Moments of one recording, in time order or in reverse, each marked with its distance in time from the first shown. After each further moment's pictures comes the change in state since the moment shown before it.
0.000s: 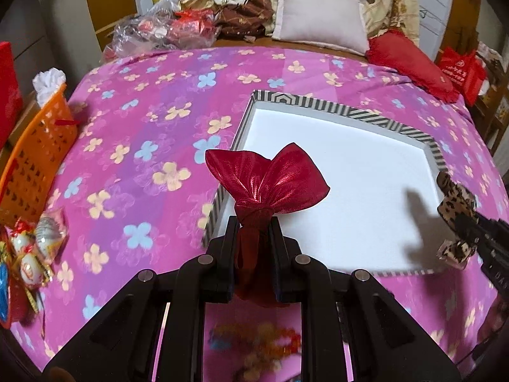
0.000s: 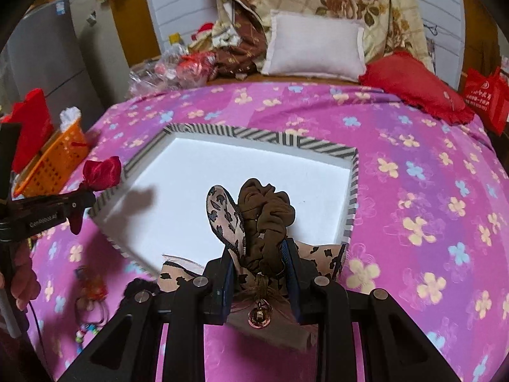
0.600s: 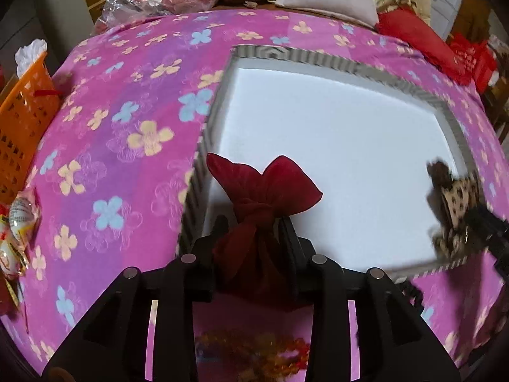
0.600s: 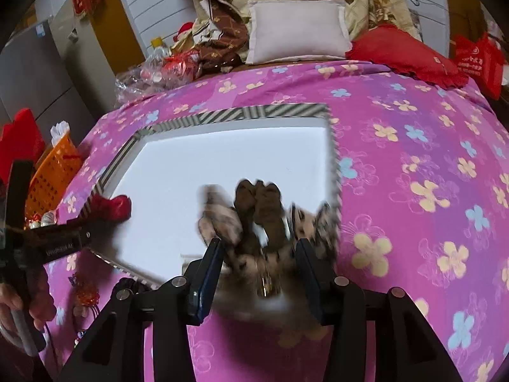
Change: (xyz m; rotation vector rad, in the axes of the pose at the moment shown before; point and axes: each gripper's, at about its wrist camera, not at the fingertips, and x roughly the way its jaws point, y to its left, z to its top) left arm 0.044 -0.003 -0.021 -0.001 0.112 0.005; right arm 0.013 -0.020 -0.022 0.112 0.006 0.030
